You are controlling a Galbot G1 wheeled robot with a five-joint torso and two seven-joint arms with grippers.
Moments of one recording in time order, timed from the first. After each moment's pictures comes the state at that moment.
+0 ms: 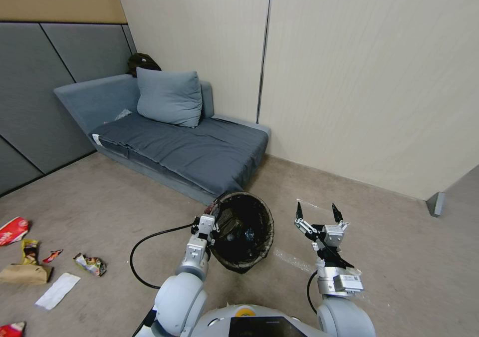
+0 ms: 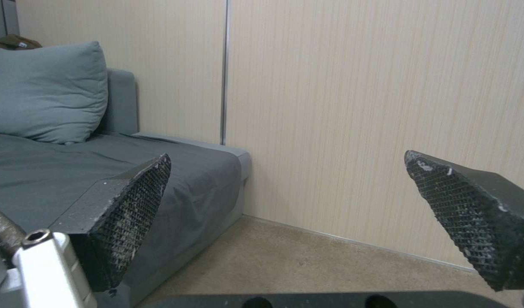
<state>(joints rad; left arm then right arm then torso) 1.54 -1.34 -0.16 -2.37 0.05 0.61 -0.27 -1.80 1.61 0.53 2.31 -0.11 0.20 0.07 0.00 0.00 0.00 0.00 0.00</state>
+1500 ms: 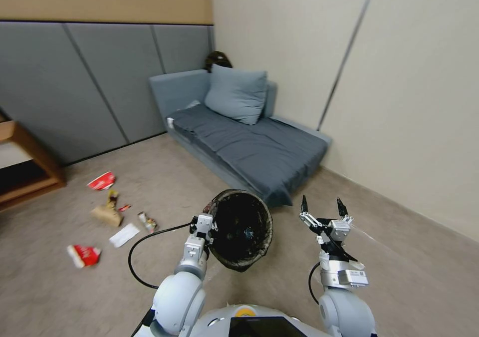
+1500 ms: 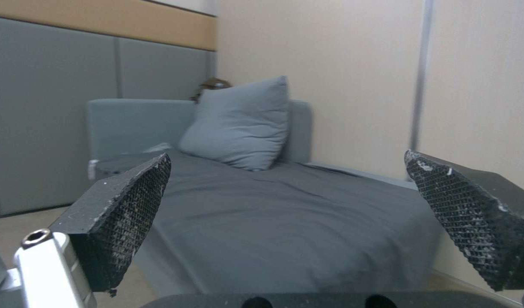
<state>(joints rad) 1.54 -1.34 -0.17 -2.37 0.05 0.61 -0.27 -1.74 1.60 0.57 2.26 -0.04 0.27 0.04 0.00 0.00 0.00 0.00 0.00</state>
